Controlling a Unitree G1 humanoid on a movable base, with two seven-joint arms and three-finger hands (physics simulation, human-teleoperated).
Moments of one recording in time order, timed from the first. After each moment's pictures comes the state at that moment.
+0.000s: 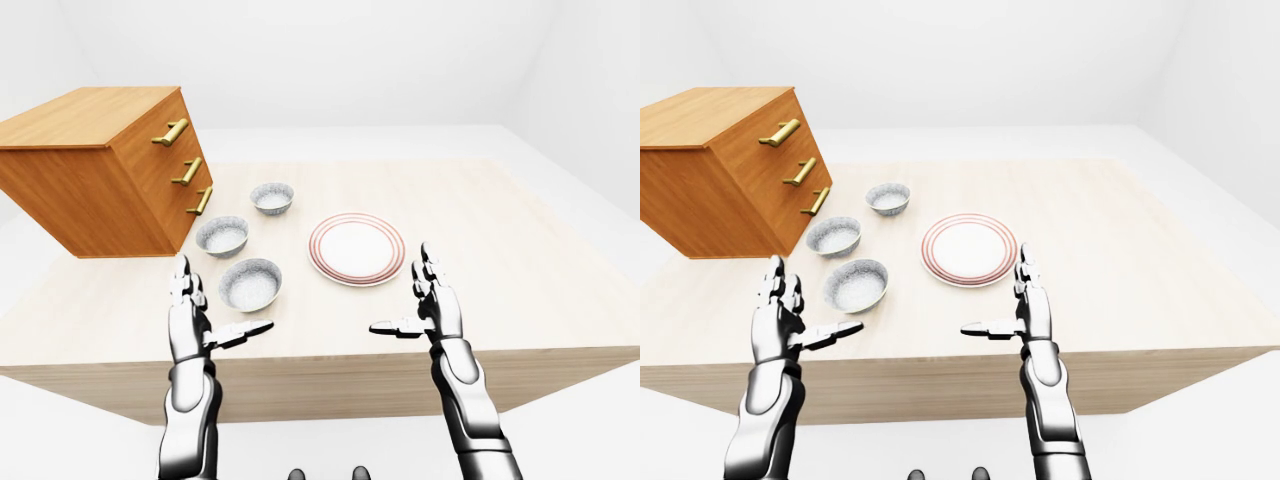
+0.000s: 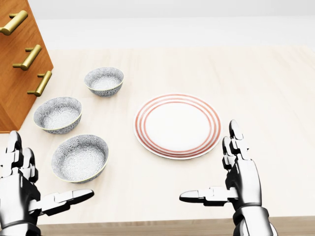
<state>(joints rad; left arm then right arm) 0.09 0.01 0.14 -0.17 -0.03 0.03 0.12 -0.01 -0.02 -0.05 0.04 0.06 -0.06 0.03</state>
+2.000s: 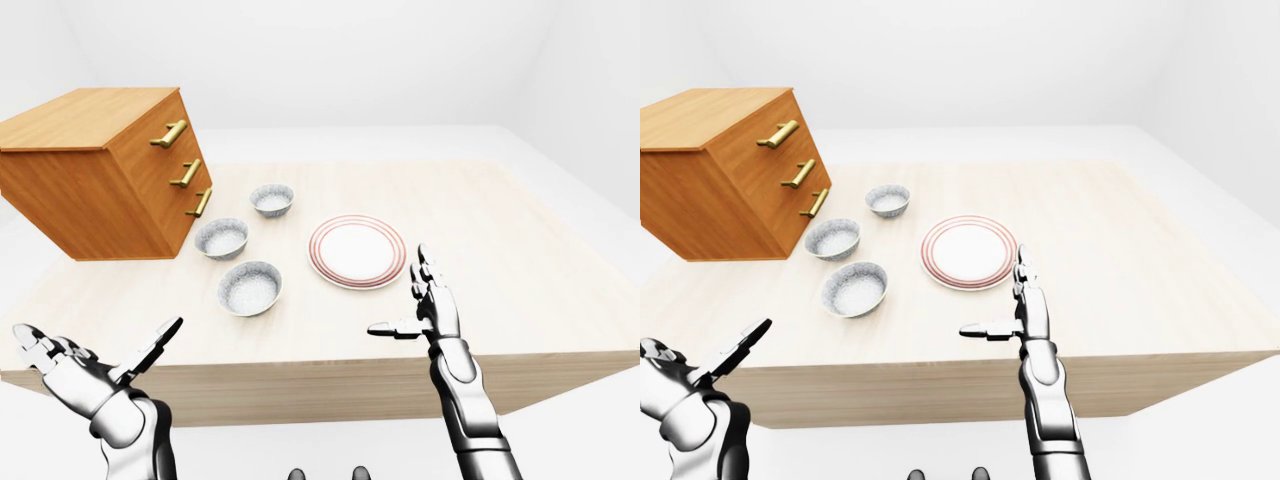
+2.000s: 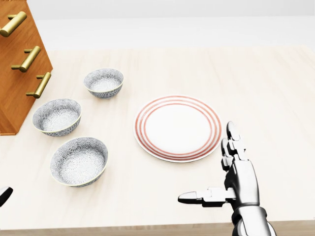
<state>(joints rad) 0.13 0.01 0.44 -0.19 -0.12 -0.05 0.52 -0.02 -0.02 -0.05 0.04 0.02 -0.04 0.02</state>
